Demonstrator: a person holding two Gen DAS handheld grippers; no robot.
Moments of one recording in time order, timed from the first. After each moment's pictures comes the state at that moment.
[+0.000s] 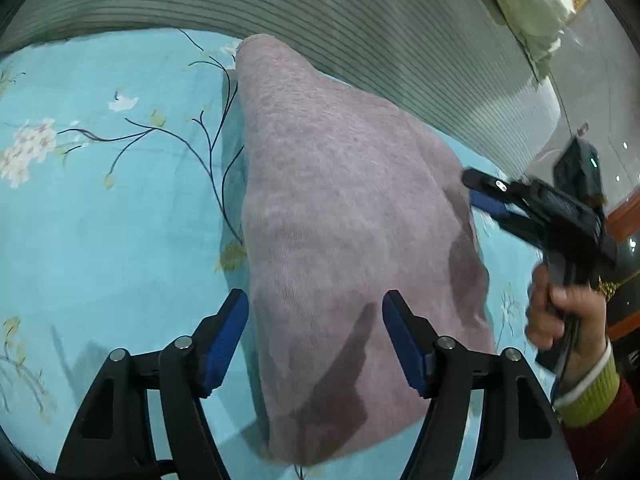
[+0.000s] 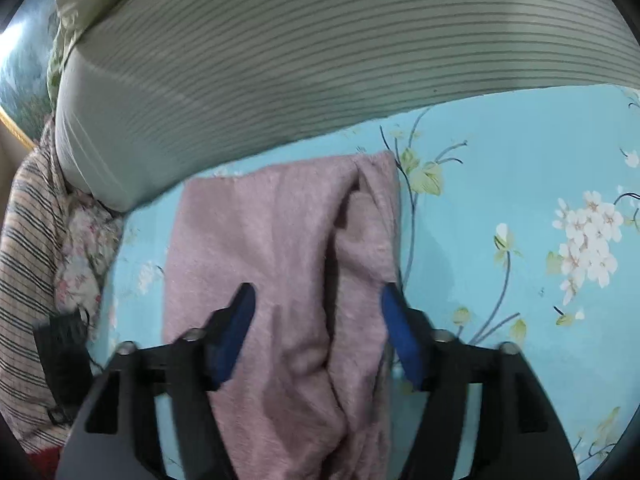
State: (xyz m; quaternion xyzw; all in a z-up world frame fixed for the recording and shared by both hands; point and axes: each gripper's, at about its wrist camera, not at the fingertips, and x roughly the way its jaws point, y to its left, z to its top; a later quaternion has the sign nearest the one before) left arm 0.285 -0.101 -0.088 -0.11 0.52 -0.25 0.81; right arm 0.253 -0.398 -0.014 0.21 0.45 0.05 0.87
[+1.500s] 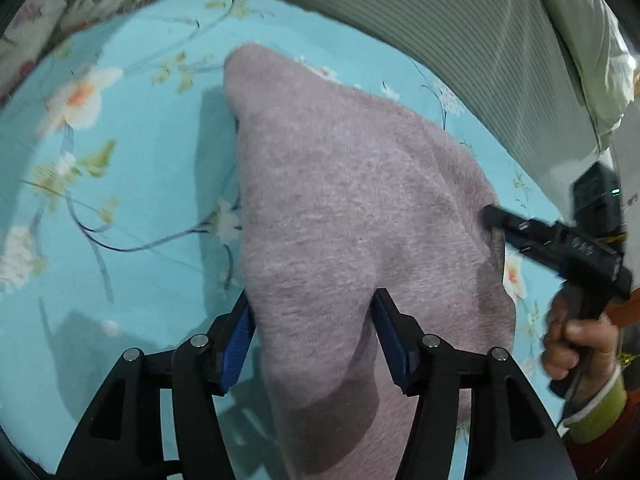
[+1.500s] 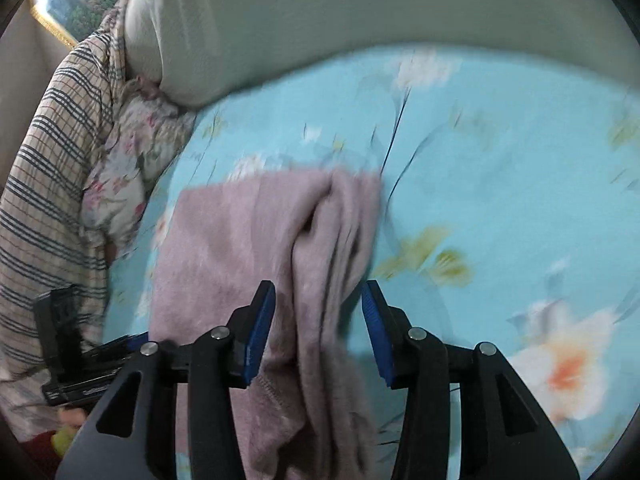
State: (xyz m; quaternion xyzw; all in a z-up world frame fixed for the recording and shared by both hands) left arm 0.182 0.114 -0.076 -0.16 0.53 -0.09 0.83; right arm 0.264 -0.209 -0.028 0.14 0.49 0.17 0.84
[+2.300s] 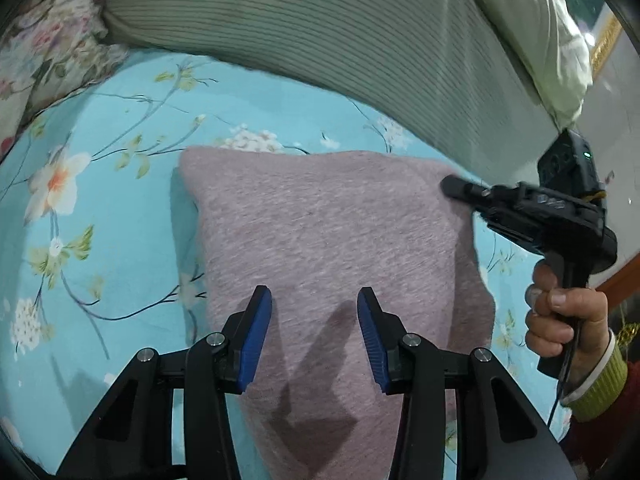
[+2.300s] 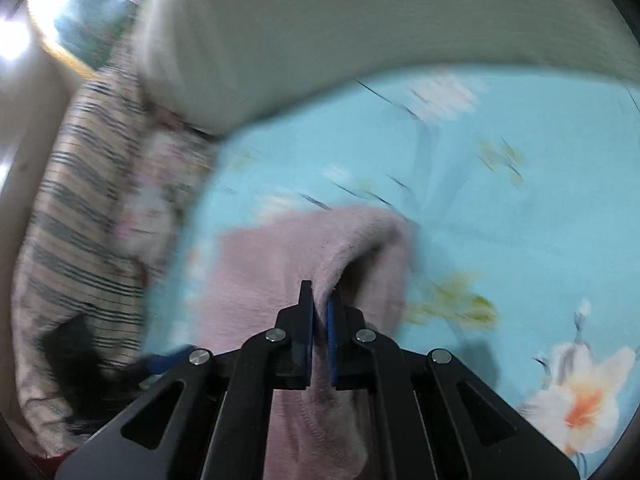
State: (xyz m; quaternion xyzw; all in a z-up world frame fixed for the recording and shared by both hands) left arm 0.201 0.076 -0.038 -0.12 0.47 -0.14 0.86; right arm 0.304 -0.221 -0.053 0.21 0.50 0.20 0.81
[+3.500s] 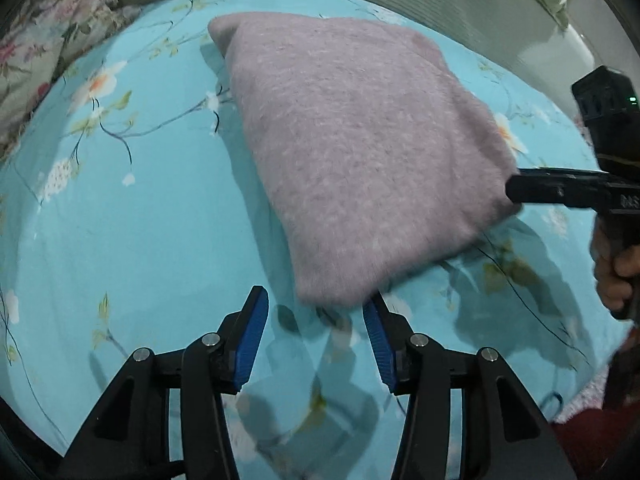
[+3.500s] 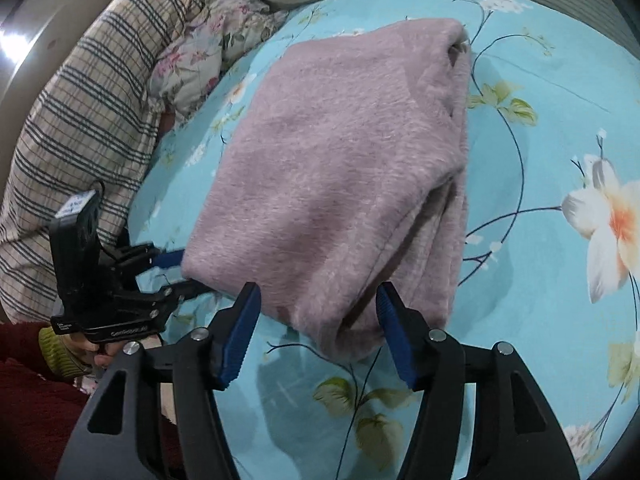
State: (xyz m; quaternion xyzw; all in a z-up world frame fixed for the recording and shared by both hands) left arm 0.070 0.048 -0.099 -0.01 0.53 -0.11 0.84; right arm 0.150 -0.185 -0.067 0.06 0.55 0.31 0.77
